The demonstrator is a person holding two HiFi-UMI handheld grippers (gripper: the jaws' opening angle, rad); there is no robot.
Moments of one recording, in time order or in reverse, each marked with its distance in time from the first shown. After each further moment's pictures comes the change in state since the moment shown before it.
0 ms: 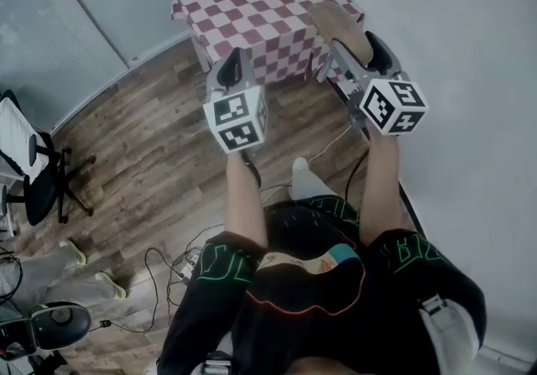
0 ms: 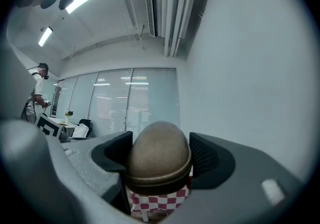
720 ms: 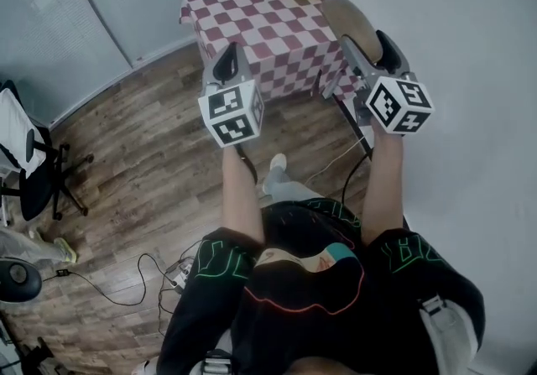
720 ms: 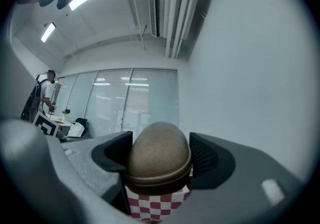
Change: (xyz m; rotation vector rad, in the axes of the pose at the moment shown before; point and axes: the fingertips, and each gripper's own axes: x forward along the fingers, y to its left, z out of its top) left arm 0.060 0.045 0.009 -0.027 -0.038 0.056; right arm 0.071 -0.026 0.012 -0.035 -0.038 -0.008
